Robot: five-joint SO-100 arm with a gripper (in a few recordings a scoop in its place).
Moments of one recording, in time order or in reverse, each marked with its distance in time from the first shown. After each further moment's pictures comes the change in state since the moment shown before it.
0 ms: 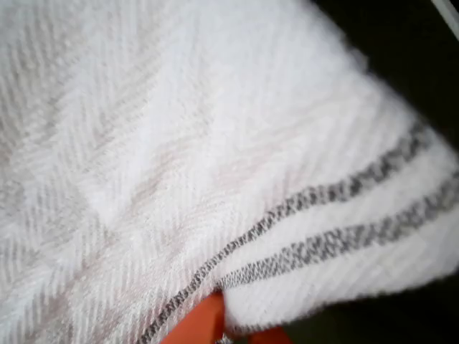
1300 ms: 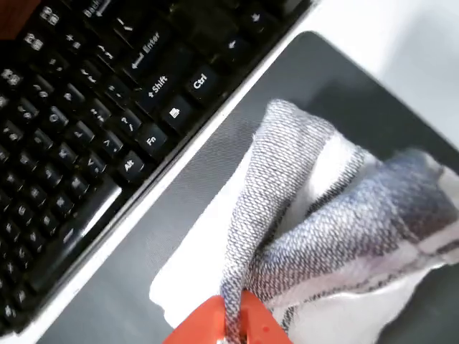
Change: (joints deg) arm -29.9 -55.9 -96.4 22.1 35.0
